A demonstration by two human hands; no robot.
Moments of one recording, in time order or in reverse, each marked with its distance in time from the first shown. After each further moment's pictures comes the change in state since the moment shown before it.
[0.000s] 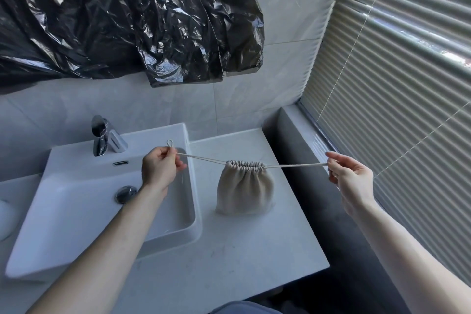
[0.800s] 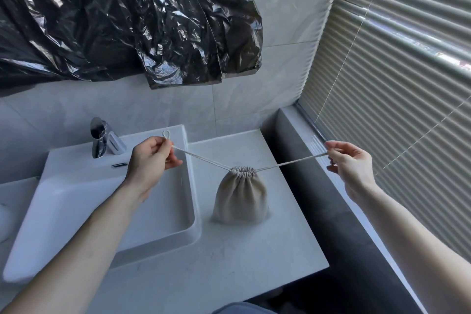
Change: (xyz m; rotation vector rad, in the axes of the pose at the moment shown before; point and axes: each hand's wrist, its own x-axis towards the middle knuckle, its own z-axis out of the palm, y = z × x) left_hand -0.027 0.052 -0.026 0.038 -0.233 0.125; right_hand 0.018 -0.024 0.005 -0.123 -0.041 -0.026
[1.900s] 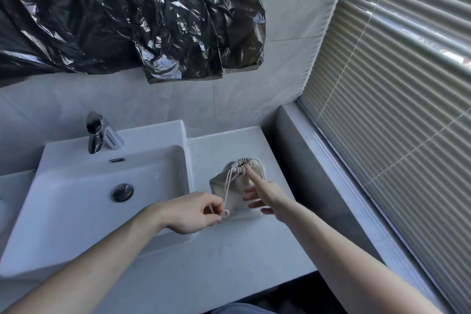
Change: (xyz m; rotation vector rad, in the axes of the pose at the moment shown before) left_hand -0.049 -0.028 0.036 0.974 -1.031 0.028; right_hand -0.065 0.037 0.125 -0.425 -0.547 0.539
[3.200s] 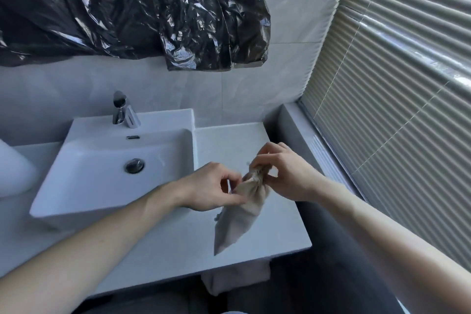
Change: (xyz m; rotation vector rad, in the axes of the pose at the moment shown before) left_hand -0.065 0.079 0.046 -0.132 0.285 0.165; right_hand -0.115 0.023 -0.057 -0.918 0.113 -1.083
